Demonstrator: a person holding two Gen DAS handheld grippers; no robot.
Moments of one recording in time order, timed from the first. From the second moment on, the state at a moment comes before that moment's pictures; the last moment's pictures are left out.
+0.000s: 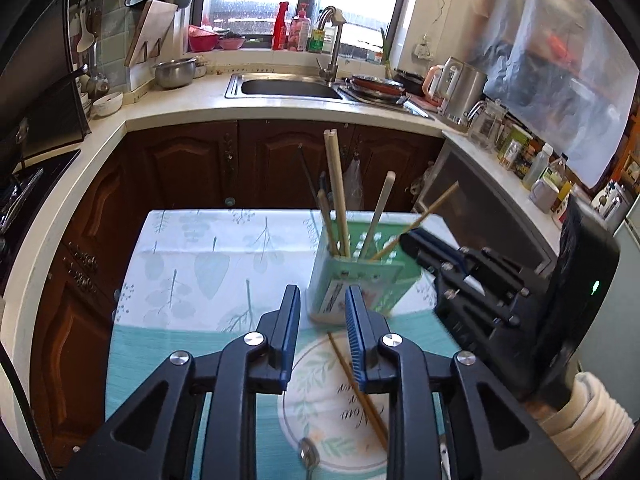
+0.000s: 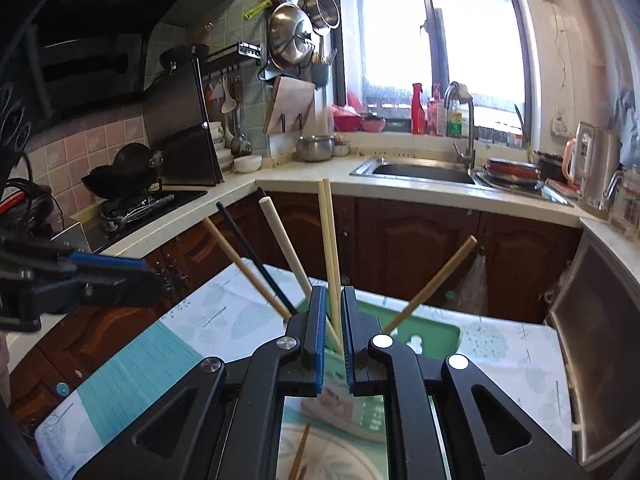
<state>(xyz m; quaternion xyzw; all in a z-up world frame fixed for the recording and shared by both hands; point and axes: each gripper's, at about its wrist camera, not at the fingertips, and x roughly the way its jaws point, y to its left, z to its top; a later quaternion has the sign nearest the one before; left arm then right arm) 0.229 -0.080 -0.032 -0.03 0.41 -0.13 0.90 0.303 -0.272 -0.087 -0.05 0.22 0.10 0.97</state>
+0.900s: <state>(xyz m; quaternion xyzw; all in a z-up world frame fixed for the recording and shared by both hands) 0.137 -0.070 -0.128 -0.09 0.52 -0.19 0.83 0.184 -0.260 -0.191 0.00 0.52 0.11 0.85</state>
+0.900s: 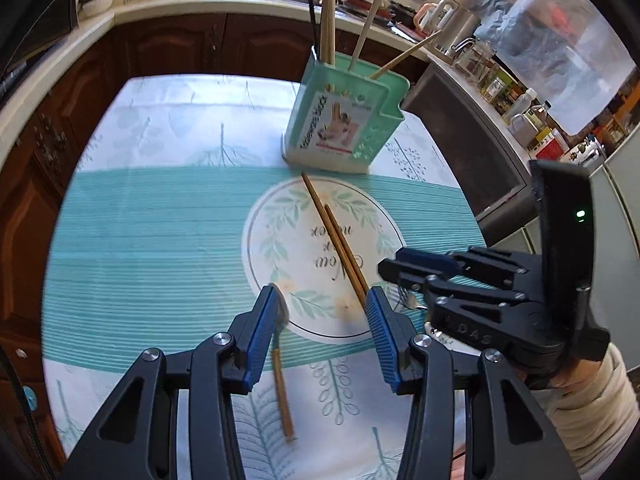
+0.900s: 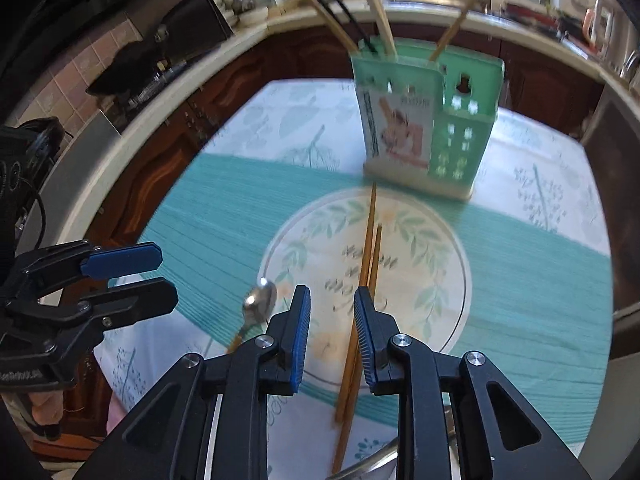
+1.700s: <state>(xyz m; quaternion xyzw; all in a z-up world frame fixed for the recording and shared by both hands) 0.217 -0.129 -0.209 -0.13 0.62 -0.16 0.75 0.229 -0.267 -0.265 -0.06 0.60 0.07 0.80</state>
